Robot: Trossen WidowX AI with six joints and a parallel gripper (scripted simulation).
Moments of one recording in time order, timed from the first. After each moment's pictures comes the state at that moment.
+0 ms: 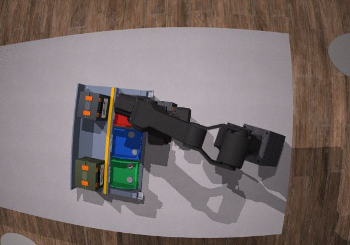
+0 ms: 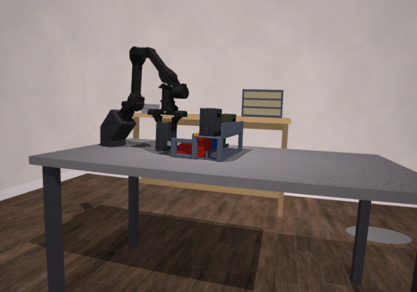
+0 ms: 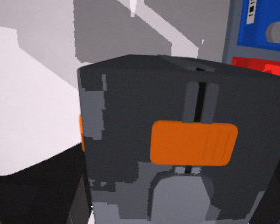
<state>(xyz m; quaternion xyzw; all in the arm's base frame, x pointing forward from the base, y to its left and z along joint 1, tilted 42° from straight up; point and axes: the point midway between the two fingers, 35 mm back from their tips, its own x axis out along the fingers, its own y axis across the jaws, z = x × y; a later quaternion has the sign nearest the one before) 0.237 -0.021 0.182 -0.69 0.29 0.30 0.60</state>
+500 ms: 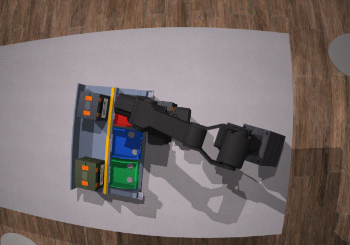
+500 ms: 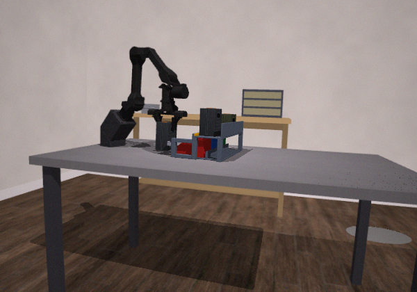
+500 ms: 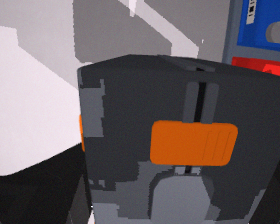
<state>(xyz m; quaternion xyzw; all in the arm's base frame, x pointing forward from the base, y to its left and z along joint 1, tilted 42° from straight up) 0.237 -0.021 0.182 -0.69 0.29 0.30 0.60</state>
